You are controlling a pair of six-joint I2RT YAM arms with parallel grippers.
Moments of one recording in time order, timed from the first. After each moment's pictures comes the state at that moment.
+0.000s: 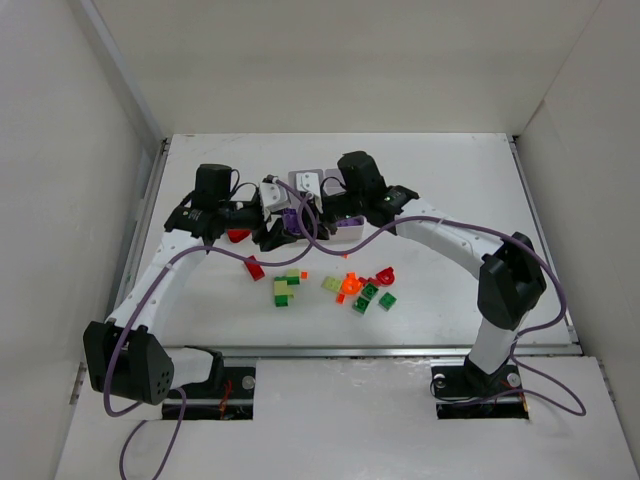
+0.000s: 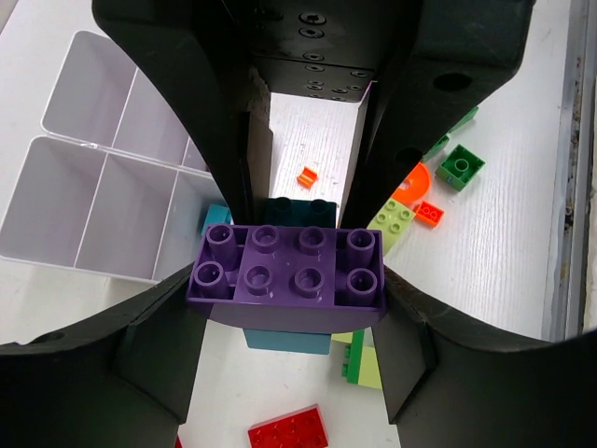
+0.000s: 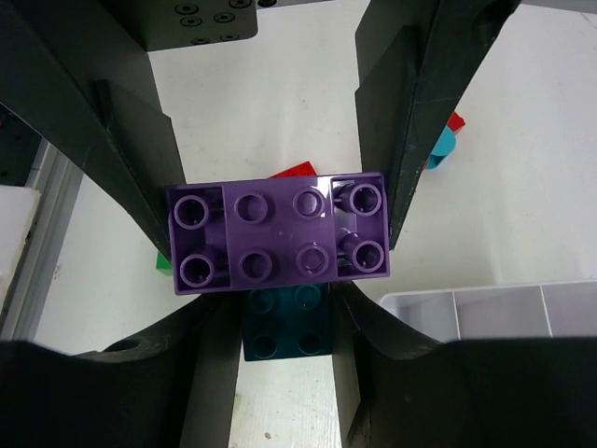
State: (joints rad) left arm -0.24 1.25 1.09 -0.55 0.93 0.71; right arm 0.72 1.78 1.48 -0.22 -0.79 -0.53
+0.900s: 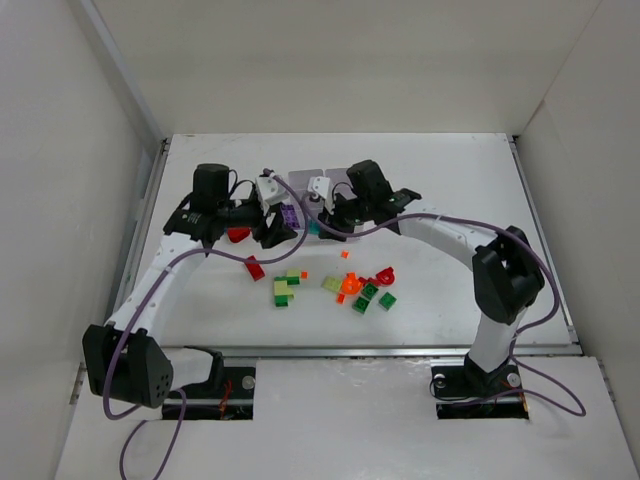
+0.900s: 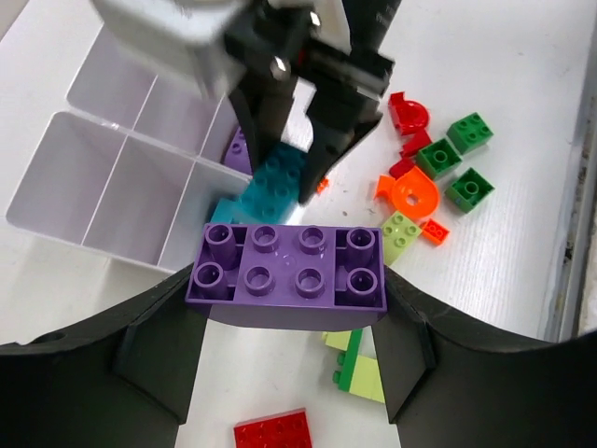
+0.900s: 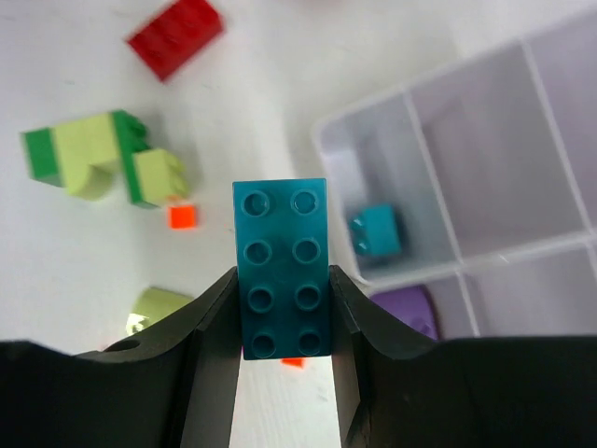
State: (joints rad) left arm -0.23 1.24 1.07 -0.48 0.90 0.58; right arm 0.65 1.81 1.40 -0.30 -0.57 -0.52
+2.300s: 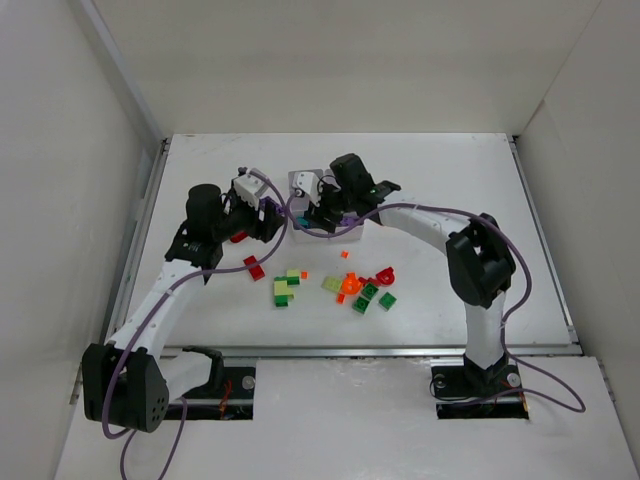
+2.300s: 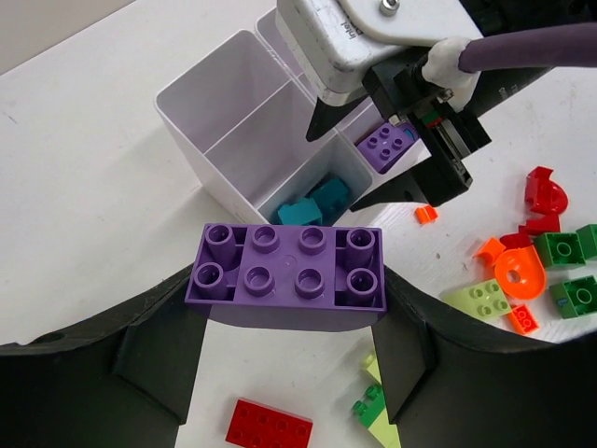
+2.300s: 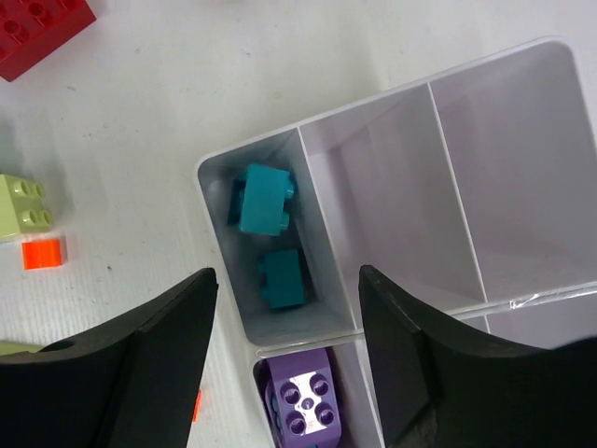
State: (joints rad) left arm -0.22 1.11 0.80 -0.04 0.50 0.17; right arm 0.66 2.00 1.58 -0.29 -0.40 -0.65
